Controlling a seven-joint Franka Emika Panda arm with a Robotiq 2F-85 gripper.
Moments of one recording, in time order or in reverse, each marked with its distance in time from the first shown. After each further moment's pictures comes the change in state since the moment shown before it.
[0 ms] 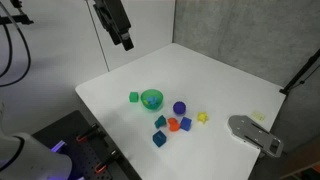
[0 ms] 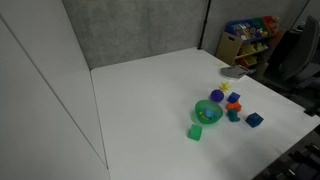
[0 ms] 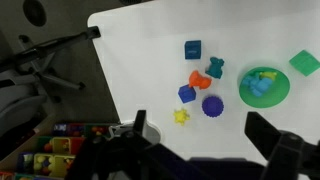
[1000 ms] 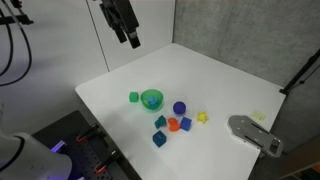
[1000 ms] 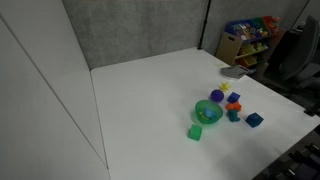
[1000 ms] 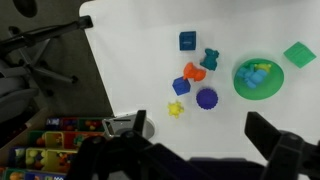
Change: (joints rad) arm 0.022 0.048 -0.017 0.019 0.007 0.053 0.000
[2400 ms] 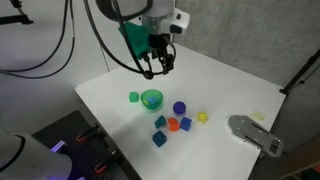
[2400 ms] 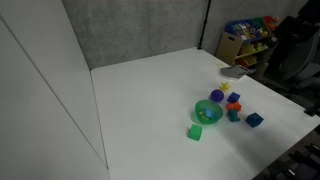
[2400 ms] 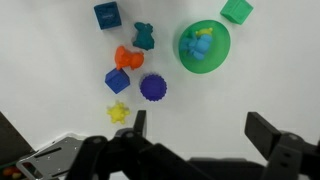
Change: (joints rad) arm 0.048 0.456 -0.173 0.045 0.427 0.398 -0.168
